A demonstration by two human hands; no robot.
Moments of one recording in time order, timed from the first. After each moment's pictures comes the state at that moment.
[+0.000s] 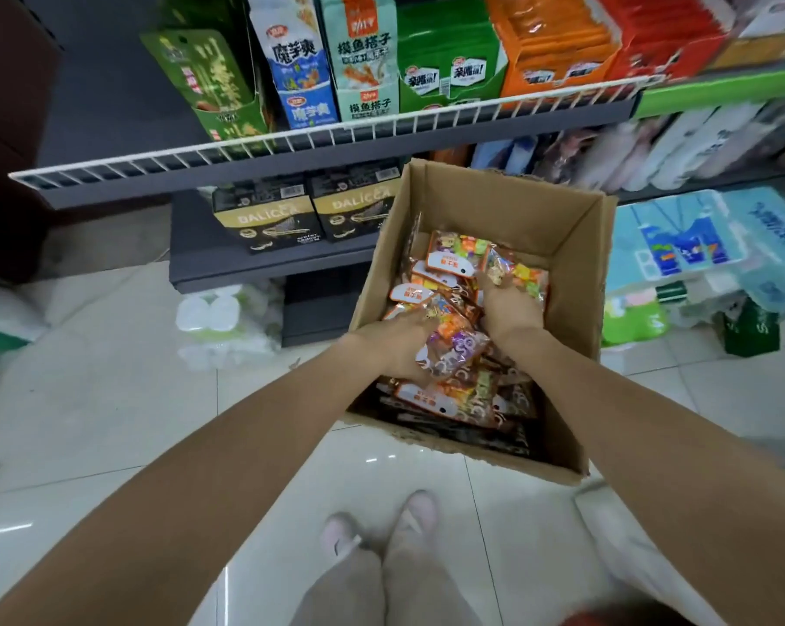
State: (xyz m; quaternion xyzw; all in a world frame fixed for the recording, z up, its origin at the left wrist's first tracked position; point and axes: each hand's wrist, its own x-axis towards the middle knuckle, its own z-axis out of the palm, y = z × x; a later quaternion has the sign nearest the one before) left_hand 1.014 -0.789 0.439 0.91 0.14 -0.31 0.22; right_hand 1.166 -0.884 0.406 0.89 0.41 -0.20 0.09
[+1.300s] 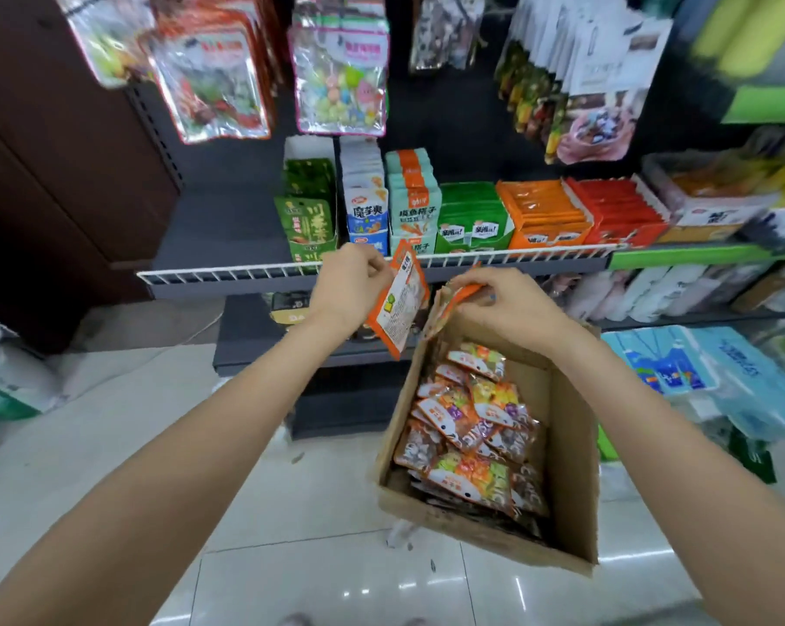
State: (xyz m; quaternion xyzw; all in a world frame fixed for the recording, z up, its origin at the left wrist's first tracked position) left_hand 0.975 -0.706 0.617 0.83 0.40 0.22 0.31; right_hand 1.129 -0.838 0.623 0.76 0.56 -0.18 -0.26
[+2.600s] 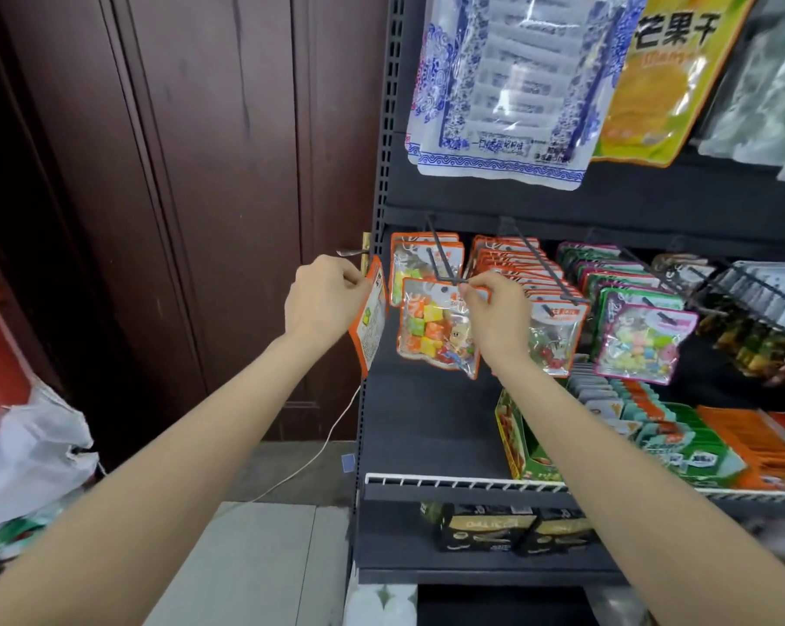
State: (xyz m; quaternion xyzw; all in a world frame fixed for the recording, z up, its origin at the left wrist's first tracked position) left_hand 0.691 -0.353 0.773 0.76 0.46 0.40 0.23; right_hand 0.867 -0.431 0.749 0.74 0.44 0.06 -0.51
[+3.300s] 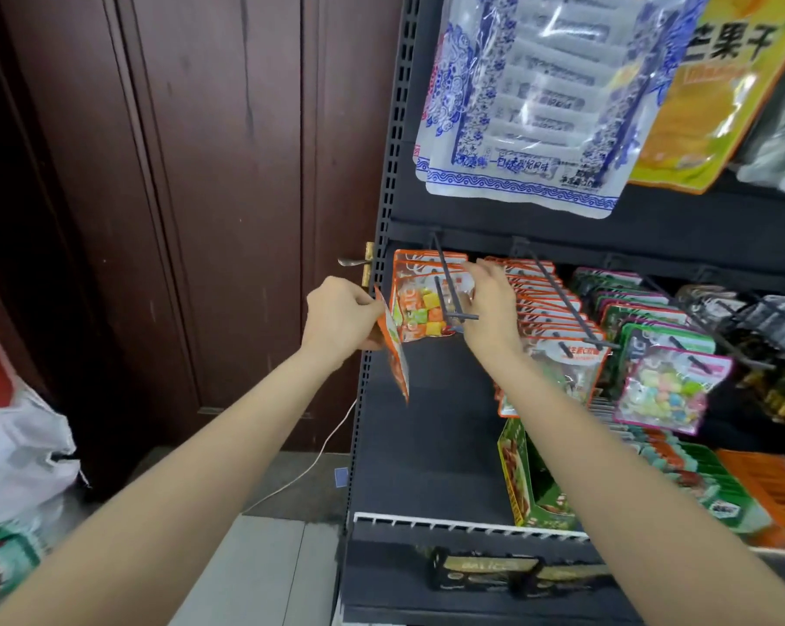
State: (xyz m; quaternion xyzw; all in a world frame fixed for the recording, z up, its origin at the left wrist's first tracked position) left_hand 0.728 -0.326 0.768 0.68 0.45 0.40 0.43; right_hand 0.890 -0.379 0.771 0.75 0.52 0.06 -0.40
